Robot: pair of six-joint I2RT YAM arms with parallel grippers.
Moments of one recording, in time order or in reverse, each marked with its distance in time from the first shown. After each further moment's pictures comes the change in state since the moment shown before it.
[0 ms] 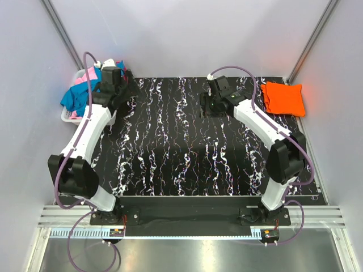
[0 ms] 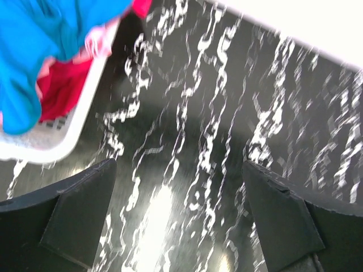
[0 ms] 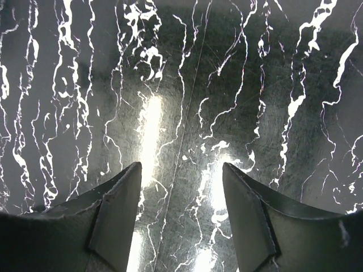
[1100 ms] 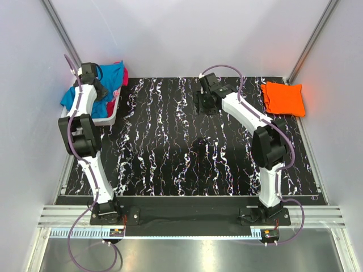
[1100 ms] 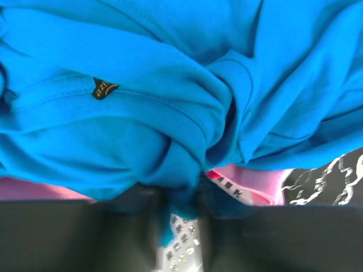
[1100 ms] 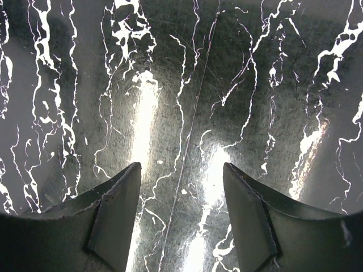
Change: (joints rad) left arm 0.363 0.597 0.447 -0.102 0.031 -0.063; right arm 0.000 0.242 0.208 -0.037 0.001 -0.018
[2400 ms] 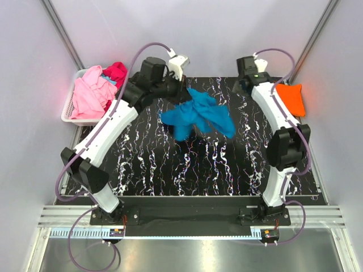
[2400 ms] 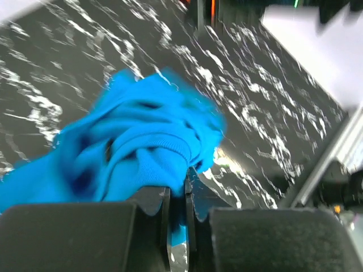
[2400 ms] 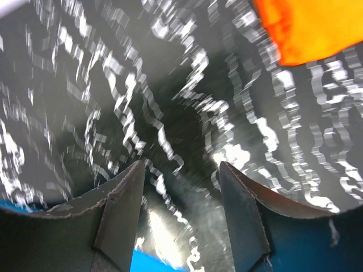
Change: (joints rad) left arm -0.744 -0.469 -0.066 -0.034 0.563 0.396; right arm -0.254 -0.083 0.089 -0.102 0.417 0.214
